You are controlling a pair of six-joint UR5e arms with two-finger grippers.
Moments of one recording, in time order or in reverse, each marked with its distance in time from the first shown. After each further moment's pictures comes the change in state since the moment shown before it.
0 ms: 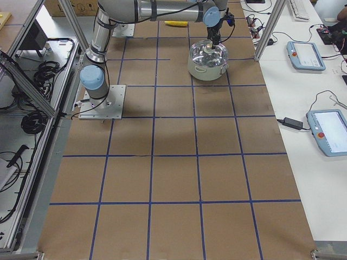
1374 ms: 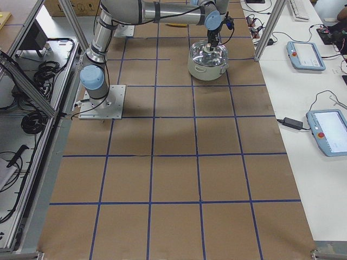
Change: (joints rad) left arm 0.000 -0.003 -0.006 0.008 0.000 0.005; right arm 0.010 0.030 -0.010 -0.002 0.000 0.011
